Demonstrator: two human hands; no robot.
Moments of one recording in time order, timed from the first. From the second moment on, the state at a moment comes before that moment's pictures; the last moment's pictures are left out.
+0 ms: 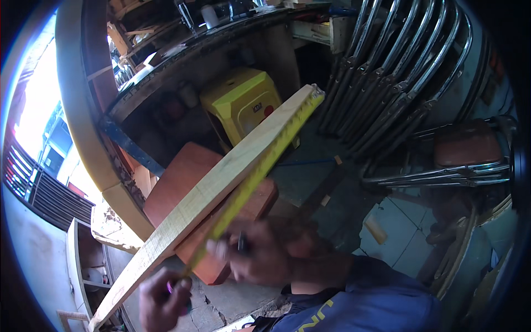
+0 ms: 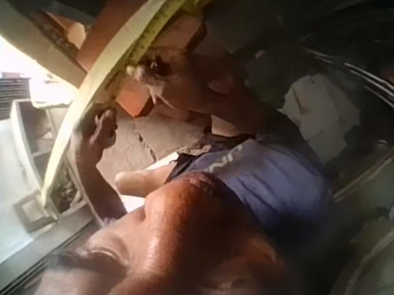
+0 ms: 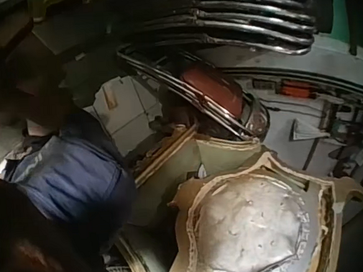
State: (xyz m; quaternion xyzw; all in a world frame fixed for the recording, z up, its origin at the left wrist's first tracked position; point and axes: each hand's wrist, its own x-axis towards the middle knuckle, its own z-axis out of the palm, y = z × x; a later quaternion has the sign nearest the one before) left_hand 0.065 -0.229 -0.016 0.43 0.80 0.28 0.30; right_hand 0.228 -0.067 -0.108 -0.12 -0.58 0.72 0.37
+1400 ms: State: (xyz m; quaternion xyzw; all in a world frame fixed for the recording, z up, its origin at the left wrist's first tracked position) left_hand 0.077 -0.031 -0.030 0.50 0.86 0.07 0.09; right_hand 0.211 0.193 -0.074 -0.16 -0.86 0.43 0.22
